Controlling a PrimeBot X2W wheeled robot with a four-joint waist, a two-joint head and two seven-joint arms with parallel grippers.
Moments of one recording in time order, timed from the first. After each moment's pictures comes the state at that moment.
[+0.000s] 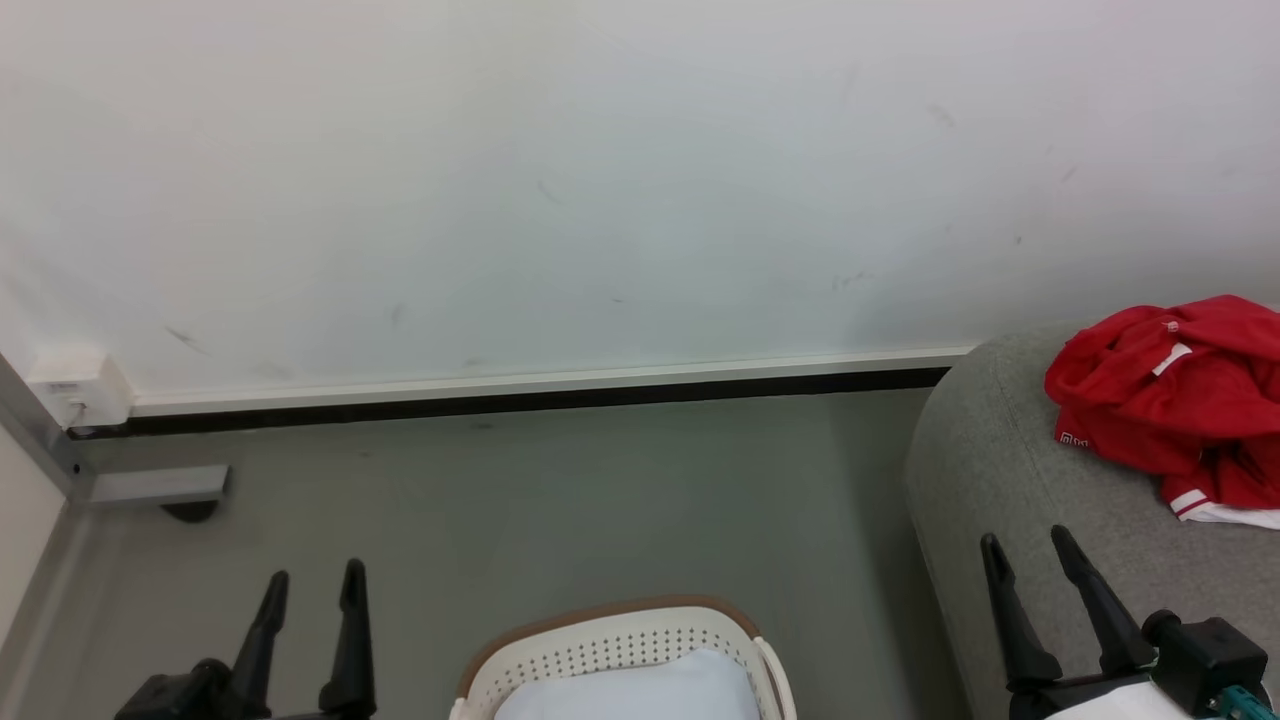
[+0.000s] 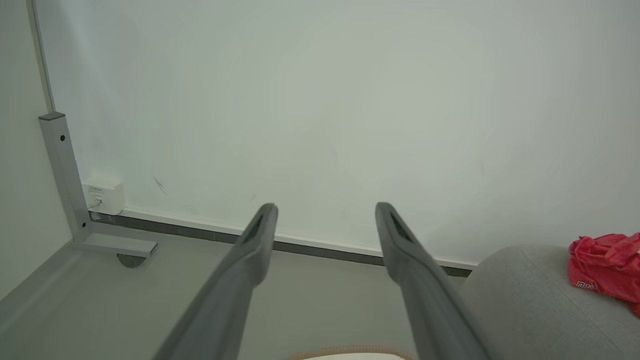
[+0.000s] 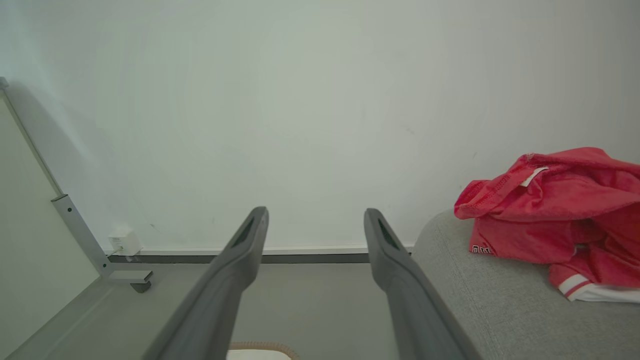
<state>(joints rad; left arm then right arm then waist) 0.02 0.16 -0.08 0.11 -0.40 0.02 -0.26 -0.08 -0.14 0.17 0.23 0.41 0.13 -0.22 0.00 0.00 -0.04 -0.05</state>
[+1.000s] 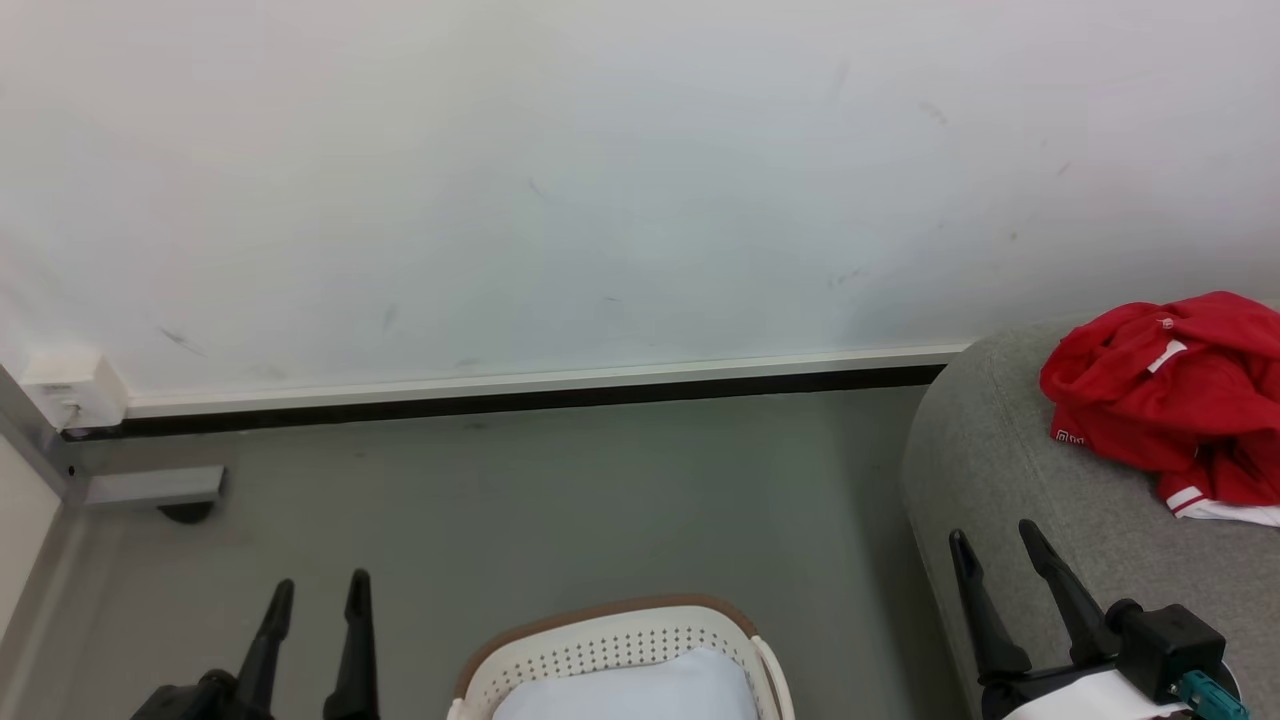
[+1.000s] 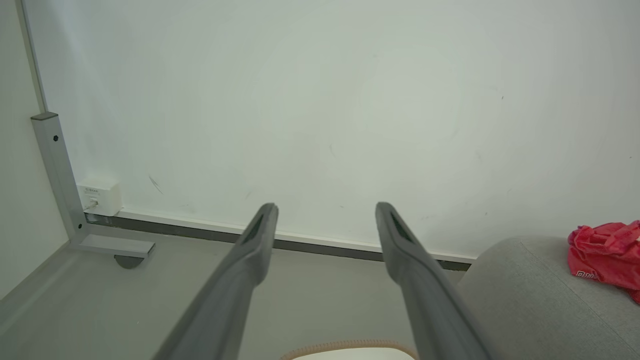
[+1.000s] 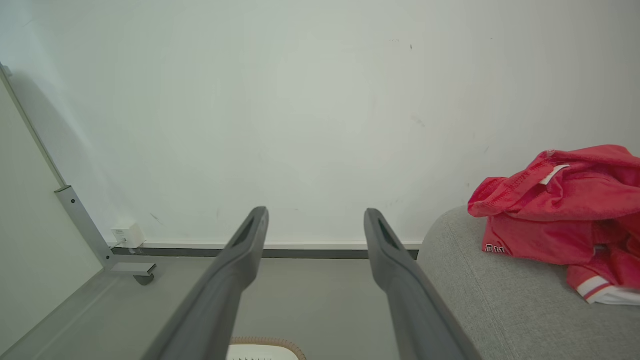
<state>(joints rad) 0.03 0.06 0.04 0.16 -0.26 -0.11 -0.26 -0.12 -0.11 0.20 0.28 0.38 0.13 -0.22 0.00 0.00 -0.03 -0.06</state>
